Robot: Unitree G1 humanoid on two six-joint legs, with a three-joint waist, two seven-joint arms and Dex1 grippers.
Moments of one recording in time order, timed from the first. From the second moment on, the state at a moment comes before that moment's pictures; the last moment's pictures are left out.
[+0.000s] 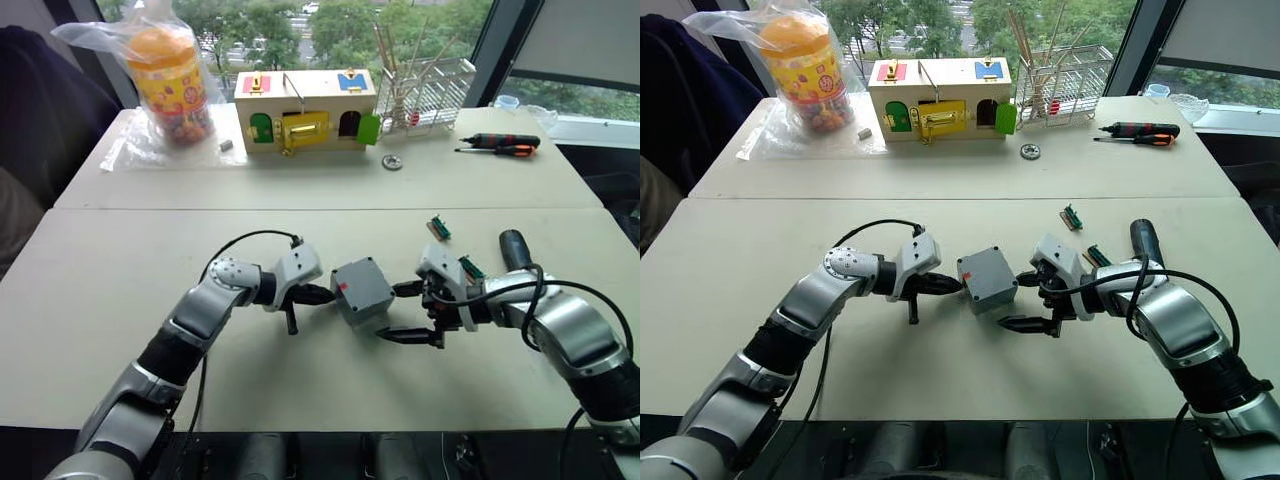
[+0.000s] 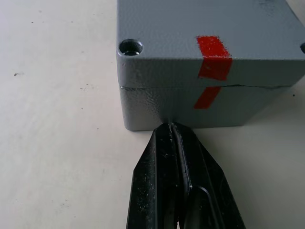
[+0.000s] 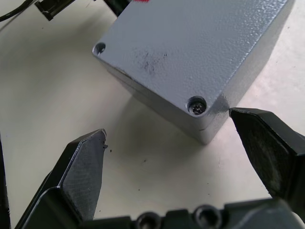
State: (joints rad) left arm -0.60 0.41 -0.37 0.09 -0.13 0.49 -1.00; right arm -0.34 -0.85 0.18 -0.33 0.42 0.80 1.03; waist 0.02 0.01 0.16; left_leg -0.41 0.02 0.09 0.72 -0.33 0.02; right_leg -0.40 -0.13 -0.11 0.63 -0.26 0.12
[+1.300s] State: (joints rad) left arm -0.64 0.46 -0.17 -0.02 -0.27 0.58 -1.04; right arm -0.23 -0.84 -0.27 -0.29 0.47 0.84 0.77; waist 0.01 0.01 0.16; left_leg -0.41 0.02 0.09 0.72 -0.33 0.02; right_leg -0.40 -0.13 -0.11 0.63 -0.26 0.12
